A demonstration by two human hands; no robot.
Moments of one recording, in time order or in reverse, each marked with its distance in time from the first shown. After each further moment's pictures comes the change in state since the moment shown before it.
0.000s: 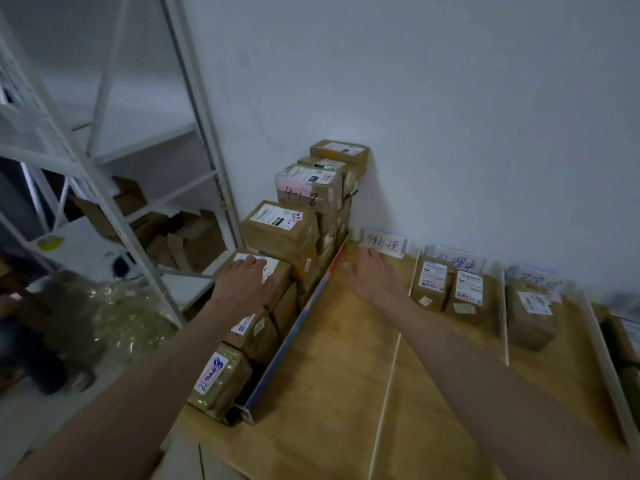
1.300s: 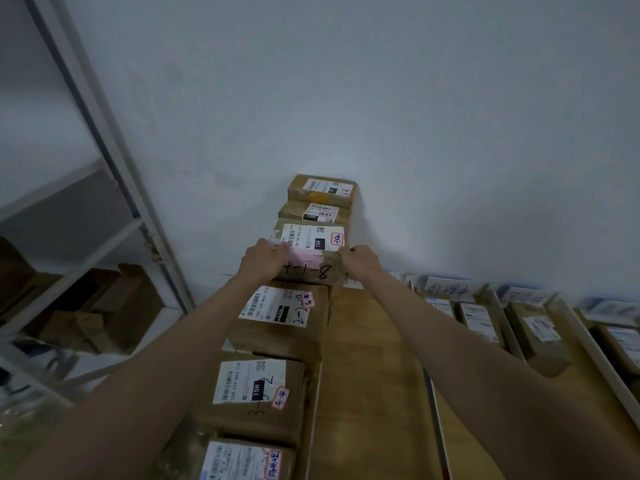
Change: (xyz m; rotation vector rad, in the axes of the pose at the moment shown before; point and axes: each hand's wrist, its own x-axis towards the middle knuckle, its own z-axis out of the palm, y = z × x) left_hand 0.327 -0.033 -0.025 -0.679 -0.154 -0.011; right_hand 0.257 -0.076 0.007 0.623 0.062 0.519
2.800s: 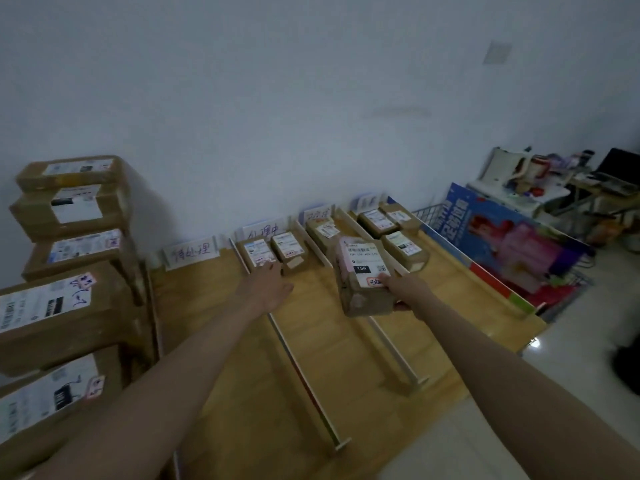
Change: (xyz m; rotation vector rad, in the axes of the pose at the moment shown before) left_hand -0.231 0.126 0.241 0.527 -0.490 0.797; right_hand -0.295 0.317 -0.243 0.244 0.600 0.588
